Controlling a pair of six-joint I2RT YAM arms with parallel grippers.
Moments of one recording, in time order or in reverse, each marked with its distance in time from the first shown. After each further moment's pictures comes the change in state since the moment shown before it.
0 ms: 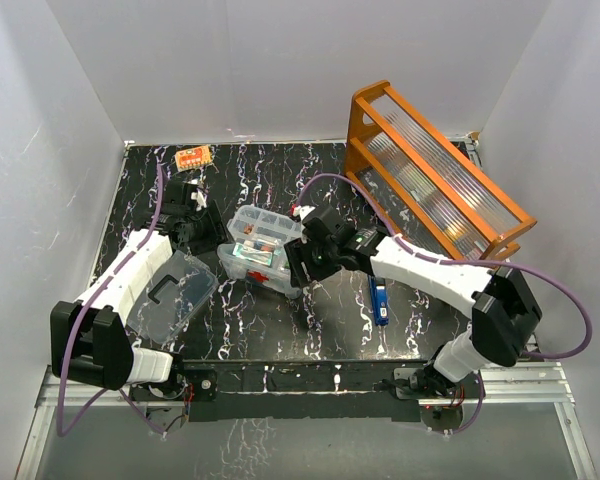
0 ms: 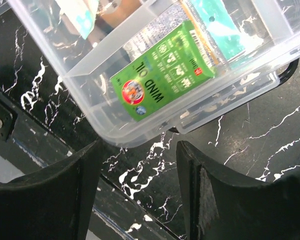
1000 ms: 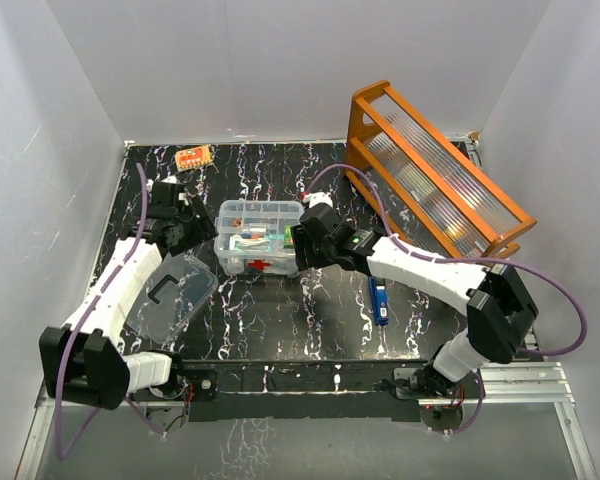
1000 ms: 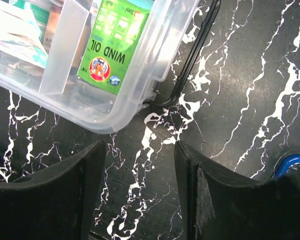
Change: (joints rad) left arm 0.033 -0.069 0.006 -0.057 -0.155 -0.013; right arm 0.002 0.050 0.009 0.097 0.320 0.121
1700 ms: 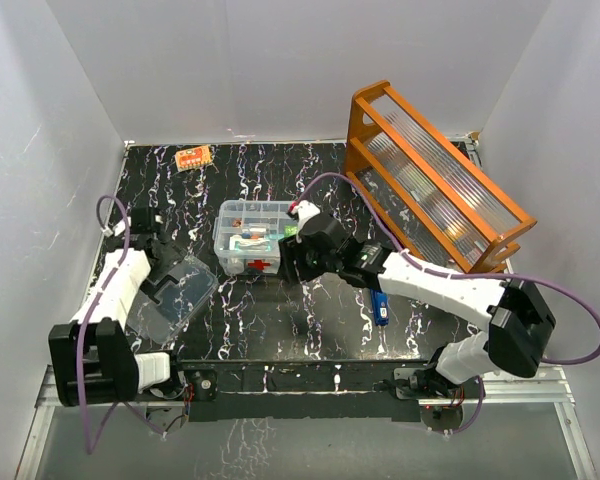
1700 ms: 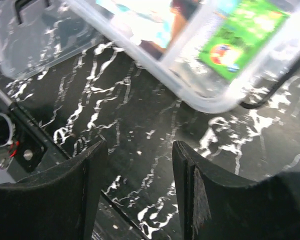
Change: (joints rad) left arm 0.192 -0.060 -0.195 -0.069 -0.282 -0.220; right arm 0.058 -0.138 -0.106 0.148 -0.183 -0.052
